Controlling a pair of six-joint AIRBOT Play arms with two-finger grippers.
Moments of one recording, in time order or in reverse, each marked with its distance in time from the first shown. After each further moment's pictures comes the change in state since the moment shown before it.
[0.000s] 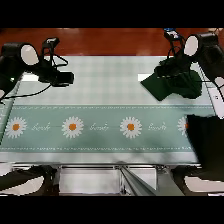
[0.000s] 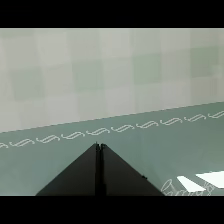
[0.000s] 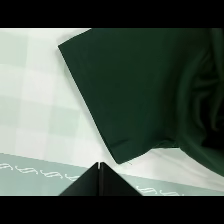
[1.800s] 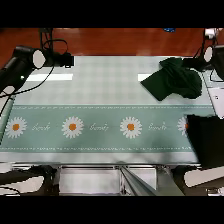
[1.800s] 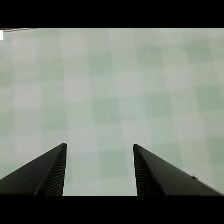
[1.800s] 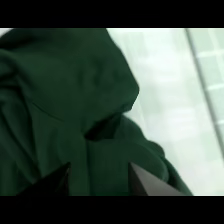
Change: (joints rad) left arm 0.022 -0.095 0.000 0.150 0.550 -0.004; right arm -0.341 -0.195 0.000 -0.153 -0.413 0.165
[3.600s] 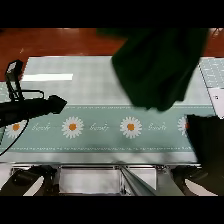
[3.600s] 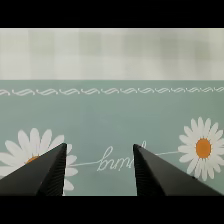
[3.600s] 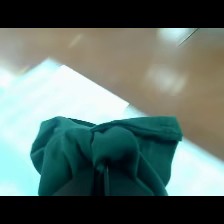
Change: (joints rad) left arm -0.032 0.806 -0.586 -0.335 -0.306 -0.098; right arm 0.550 0.523 0.380 0.546 0.372 -0.426
